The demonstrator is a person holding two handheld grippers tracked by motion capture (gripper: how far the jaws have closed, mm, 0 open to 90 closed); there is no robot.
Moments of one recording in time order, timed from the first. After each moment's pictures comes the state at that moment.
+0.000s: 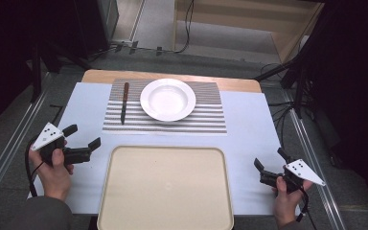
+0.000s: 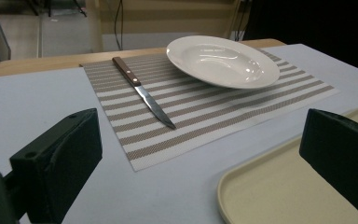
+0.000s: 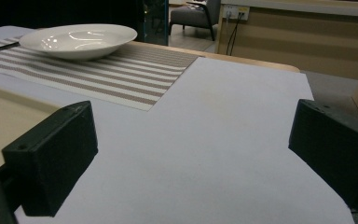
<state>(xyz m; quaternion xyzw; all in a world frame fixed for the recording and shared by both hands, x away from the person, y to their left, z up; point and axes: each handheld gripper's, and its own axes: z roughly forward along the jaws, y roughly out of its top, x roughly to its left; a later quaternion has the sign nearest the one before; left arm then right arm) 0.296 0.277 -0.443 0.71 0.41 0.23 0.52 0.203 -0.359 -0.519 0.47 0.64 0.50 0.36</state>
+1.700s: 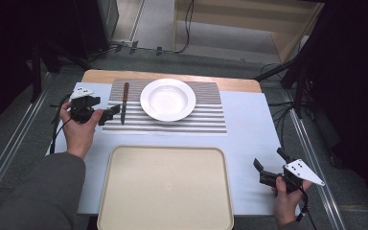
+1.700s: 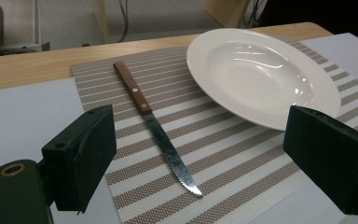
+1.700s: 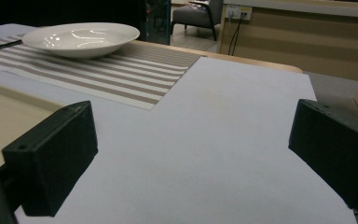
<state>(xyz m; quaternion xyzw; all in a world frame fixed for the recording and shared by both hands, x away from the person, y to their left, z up) 0.410 0.232 -0.429 0.74 0.46 0.20 0.45 0.203 -0.358 -0.519 0.47 0.64 0.49 0.36</state>
